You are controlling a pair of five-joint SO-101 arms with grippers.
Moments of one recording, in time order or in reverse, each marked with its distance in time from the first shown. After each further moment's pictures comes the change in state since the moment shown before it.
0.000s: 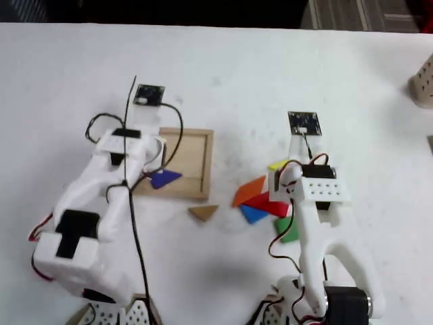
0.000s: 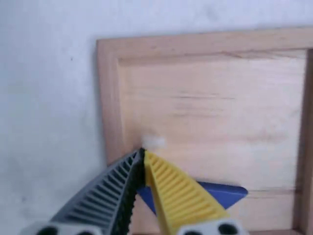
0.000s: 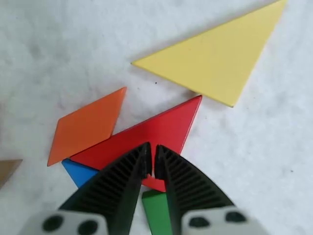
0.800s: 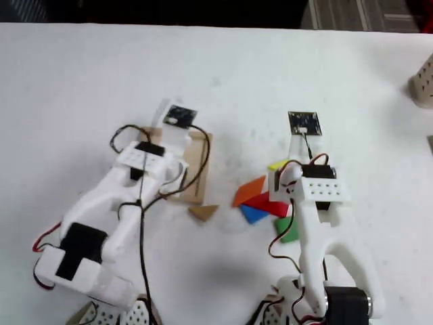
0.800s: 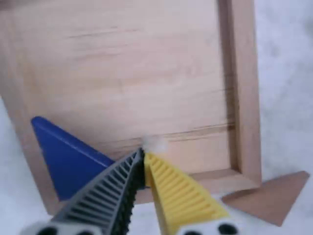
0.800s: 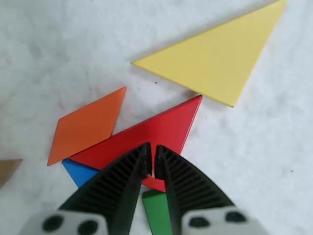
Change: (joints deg) left arm 9.8 -5.6 7.6 6.9 -0.2; right arm -0.1 0.0 0.0 0.0 0.0
